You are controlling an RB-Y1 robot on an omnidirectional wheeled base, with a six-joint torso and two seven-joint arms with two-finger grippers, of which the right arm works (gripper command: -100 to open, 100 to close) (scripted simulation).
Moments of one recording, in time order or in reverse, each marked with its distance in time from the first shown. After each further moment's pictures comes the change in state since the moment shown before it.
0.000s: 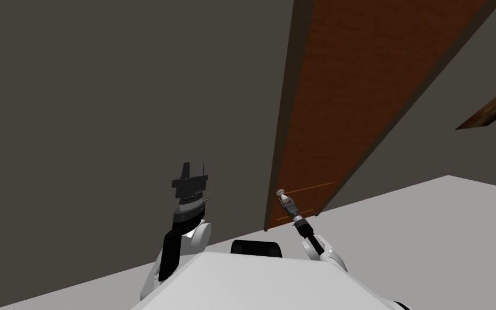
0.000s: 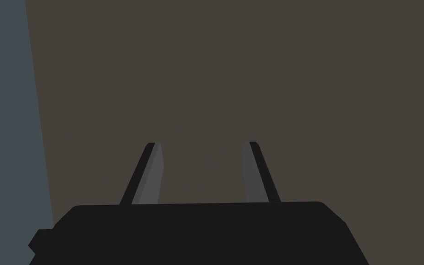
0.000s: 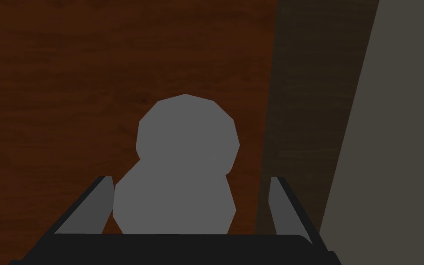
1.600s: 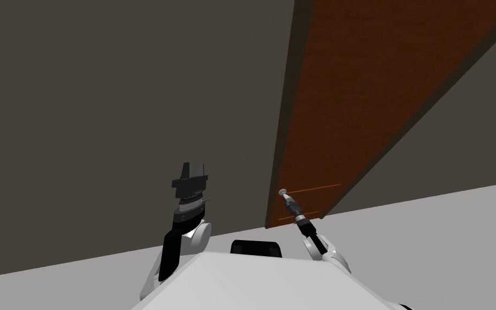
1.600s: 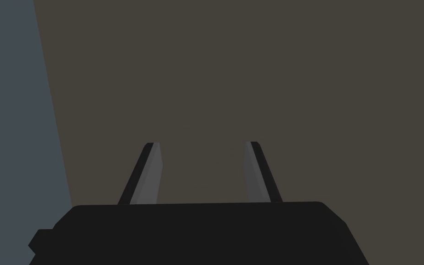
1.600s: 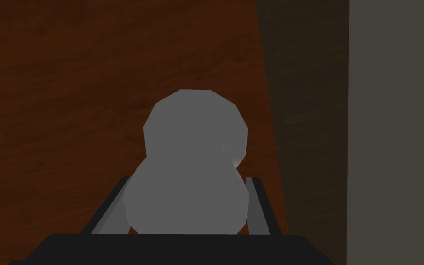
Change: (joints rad) arm 0.009 -0.023 0.007 -0.025 -0.079 0.015 -0.206
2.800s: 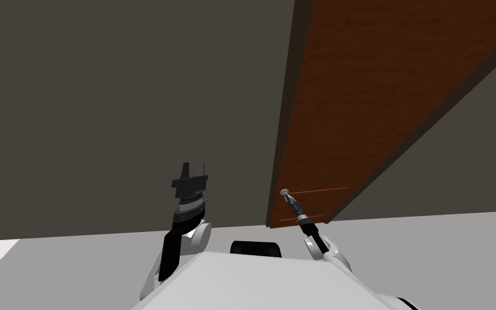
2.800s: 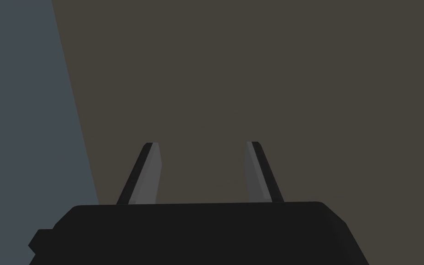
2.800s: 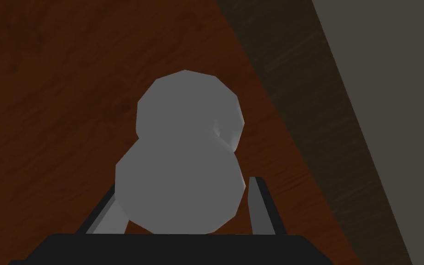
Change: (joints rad) arm -0.022 -0.021 0.015 0.045 -0.107 -0.018 -0.282
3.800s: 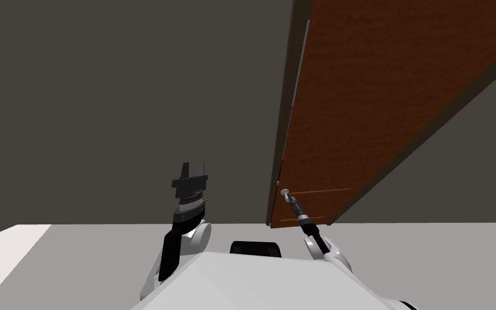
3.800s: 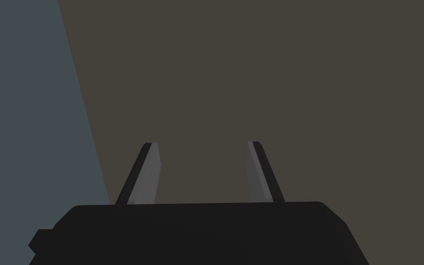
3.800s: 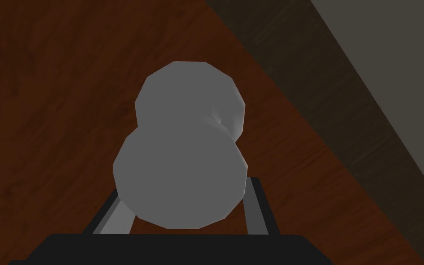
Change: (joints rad) arm 0.014 -0.003 0.011 -0.028 -0.060 0.018 -0.156
